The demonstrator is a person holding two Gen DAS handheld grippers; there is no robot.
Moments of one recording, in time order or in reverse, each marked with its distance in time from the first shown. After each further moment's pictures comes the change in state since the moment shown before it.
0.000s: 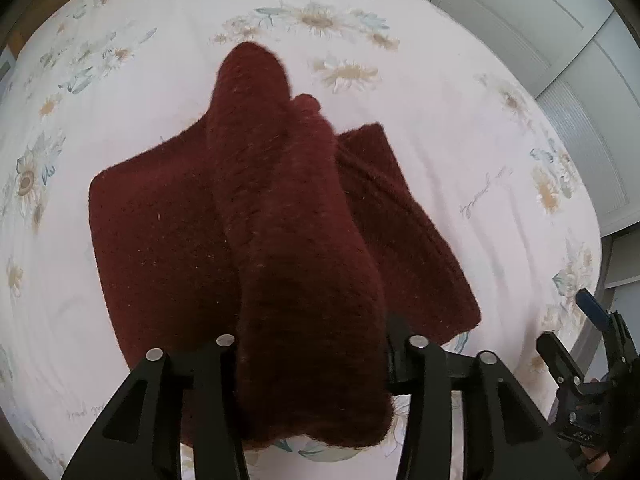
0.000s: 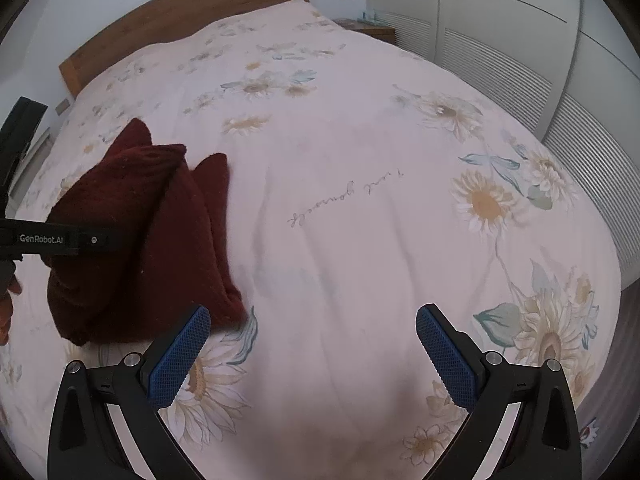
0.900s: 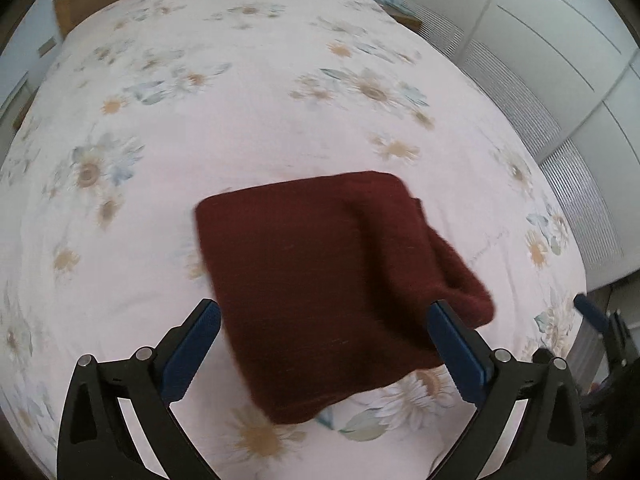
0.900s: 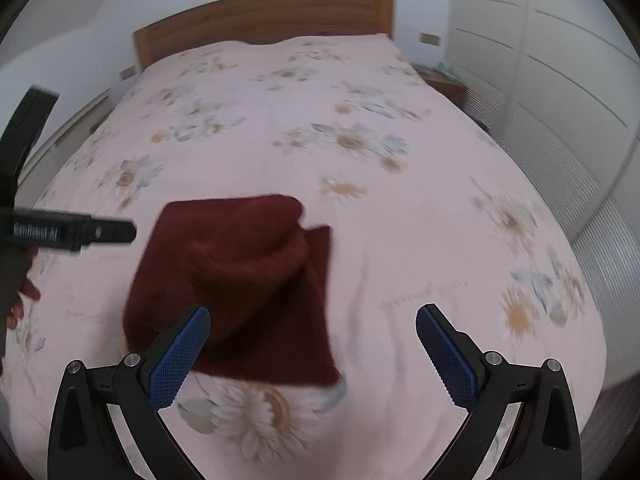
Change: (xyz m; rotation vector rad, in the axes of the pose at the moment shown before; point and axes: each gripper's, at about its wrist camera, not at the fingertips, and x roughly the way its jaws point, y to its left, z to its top) left arm -0.115 0.076 -0.016 -0.138 -0.165 0.006; right arm -0.053 0.106 0.067 -0.276 -0.078 0.095
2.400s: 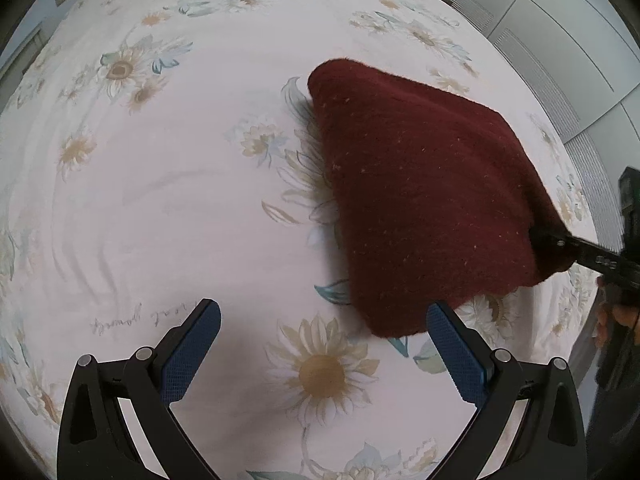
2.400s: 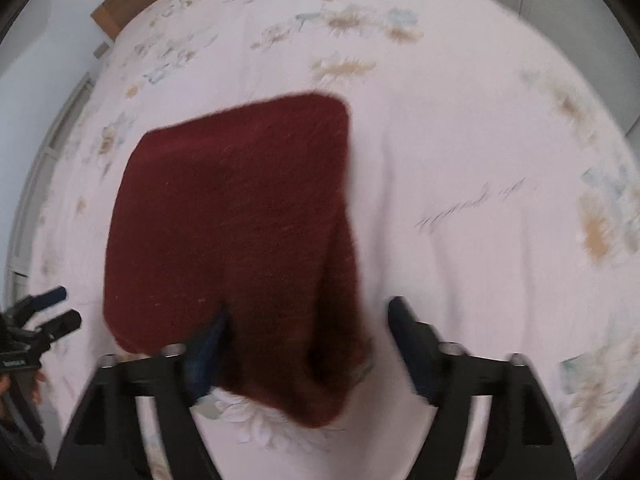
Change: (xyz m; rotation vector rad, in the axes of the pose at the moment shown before) left arm 0.029 0.074 -0.085 -0.070 0.105 -0.007; right arm 0.099 -0.041 -0.019 0.177 0.327 0.144
